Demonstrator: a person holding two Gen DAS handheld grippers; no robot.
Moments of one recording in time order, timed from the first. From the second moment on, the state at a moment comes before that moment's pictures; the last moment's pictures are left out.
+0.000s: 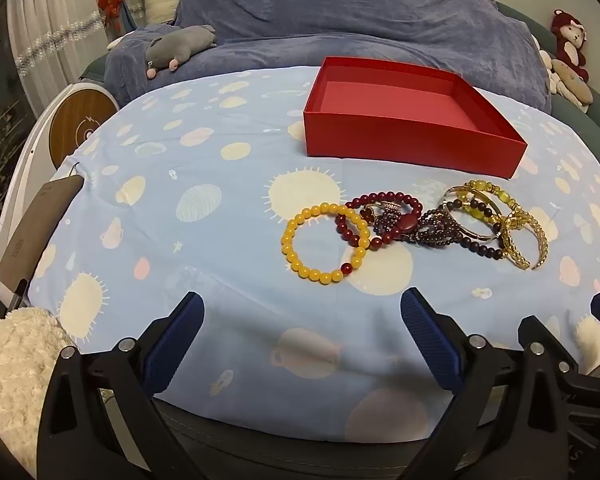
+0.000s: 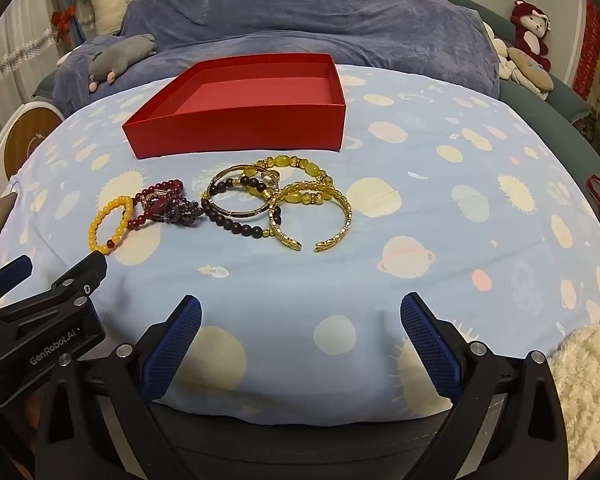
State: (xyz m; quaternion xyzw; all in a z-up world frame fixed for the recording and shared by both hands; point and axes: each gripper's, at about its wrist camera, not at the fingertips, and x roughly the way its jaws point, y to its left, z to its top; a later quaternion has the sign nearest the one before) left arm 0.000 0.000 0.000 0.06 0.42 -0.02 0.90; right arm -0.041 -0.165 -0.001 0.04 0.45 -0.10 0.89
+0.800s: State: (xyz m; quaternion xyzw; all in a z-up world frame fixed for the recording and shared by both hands) left arm -0.002 -0.002 0.003 0.06 0.42 -0.02 0.90; right arm -0.041 -0.167 -0.002 0.04 0.45 -0.10 0.89
